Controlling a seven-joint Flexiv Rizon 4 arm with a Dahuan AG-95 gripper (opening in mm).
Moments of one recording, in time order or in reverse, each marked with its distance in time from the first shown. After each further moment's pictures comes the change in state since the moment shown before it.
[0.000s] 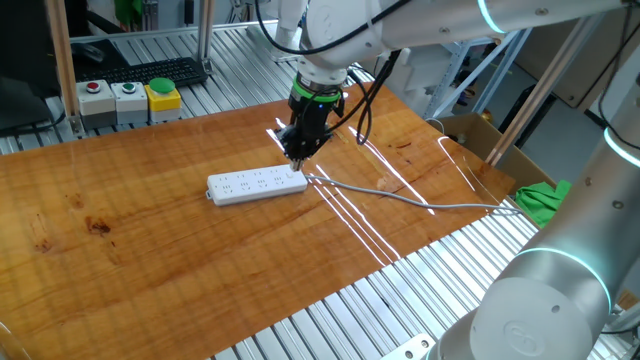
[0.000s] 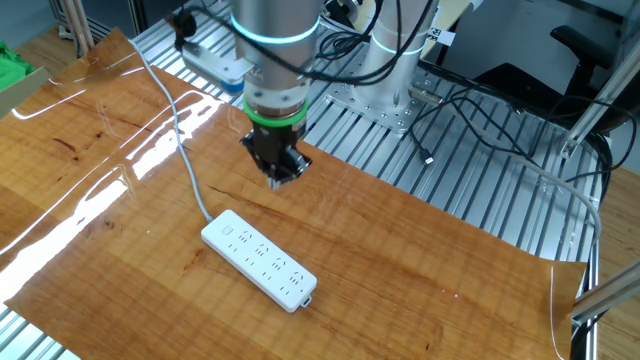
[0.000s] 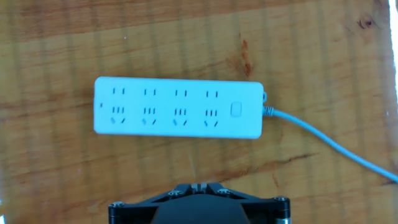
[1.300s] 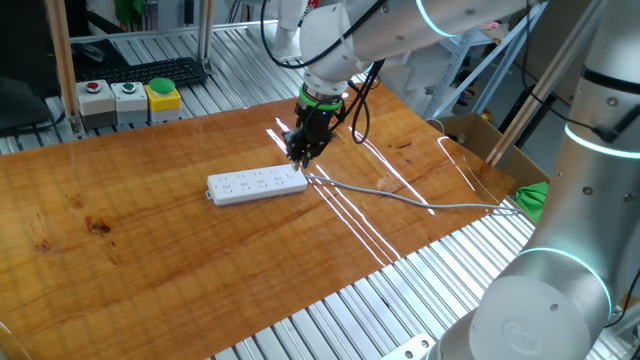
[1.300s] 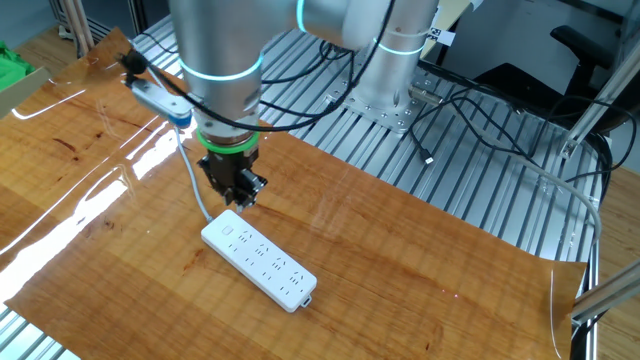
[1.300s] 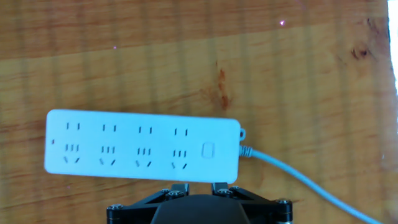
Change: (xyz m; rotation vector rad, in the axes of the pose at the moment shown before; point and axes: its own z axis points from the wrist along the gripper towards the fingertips) arm -0.054 -0.051 0.045 0.000 -0.017 -0.054
